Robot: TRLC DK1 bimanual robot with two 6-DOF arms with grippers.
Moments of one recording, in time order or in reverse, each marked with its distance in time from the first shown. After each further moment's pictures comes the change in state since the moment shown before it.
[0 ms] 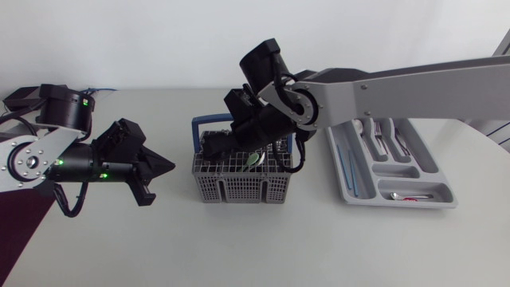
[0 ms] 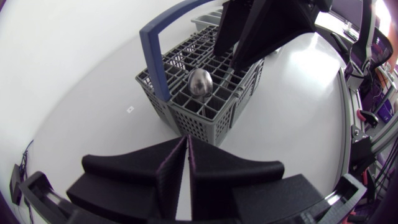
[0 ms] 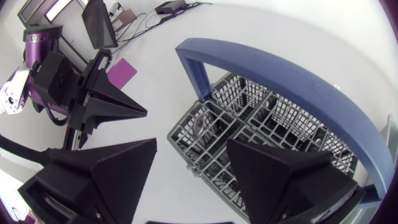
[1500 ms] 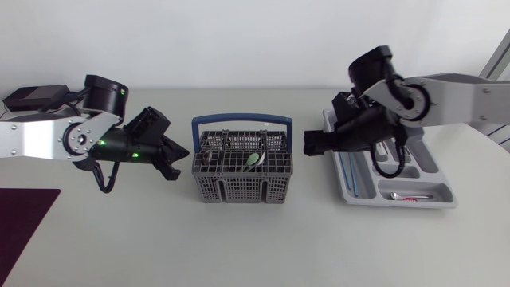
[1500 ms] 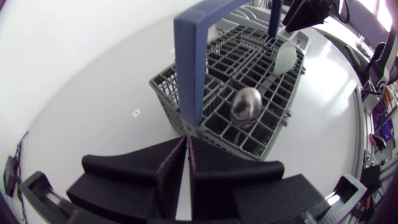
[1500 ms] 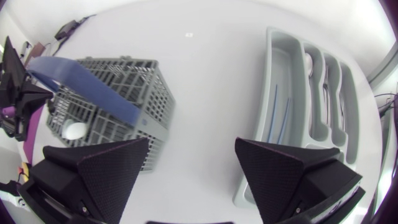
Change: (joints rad) left arm -0.045 0.256 0.148 0.126 -0.071 -0.120; right arm -0.385 -0.270 -0.285 -0.146 0.264 -0.027
